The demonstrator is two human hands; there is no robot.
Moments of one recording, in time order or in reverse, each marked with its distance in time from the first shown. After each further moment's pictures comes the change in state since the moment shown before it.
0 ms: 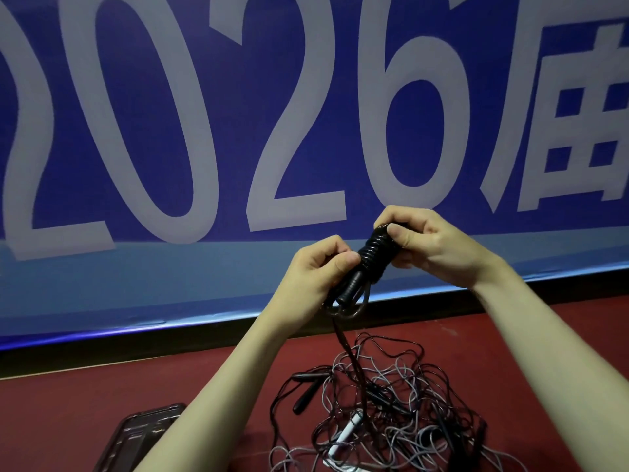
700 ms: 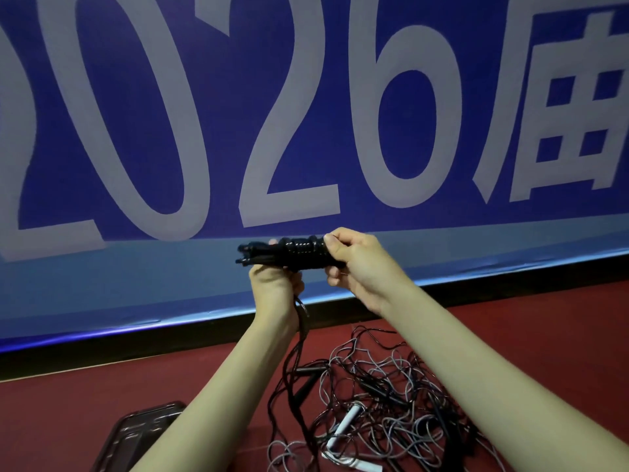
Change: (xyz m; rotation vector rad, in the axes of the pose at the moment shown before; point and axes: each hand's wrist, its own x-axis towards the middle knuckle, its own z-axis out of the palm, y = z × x) left_hand 0.007 -0.033 0.001 -0.450 0.763 -0.316; right_hand 0.028 0.015 0.088 0.306 0.426 0.313
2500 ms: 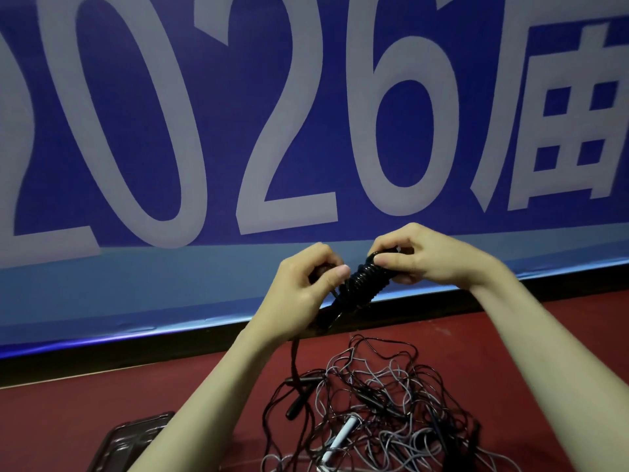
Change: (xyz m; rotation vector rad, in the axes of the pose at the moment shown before) left_hand -0.008 0.013 0.002 0.686 -0.683 0.598; right_hand 0.004 -0.041 -0.100 -0.784 -0.392 -0.199
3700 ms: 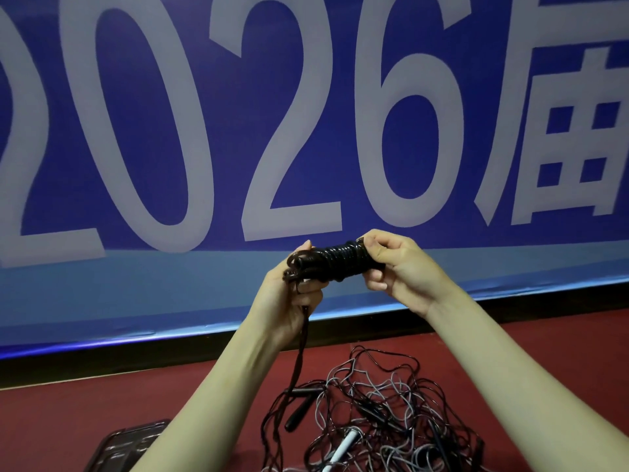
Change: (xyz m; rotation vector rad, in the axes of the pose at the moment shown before) left_hand 0.007 0.000 -0.012 -1.240 0.166 -0.602; right_hand 0.023 -0.014 0.048 0.859 0.283 0.033
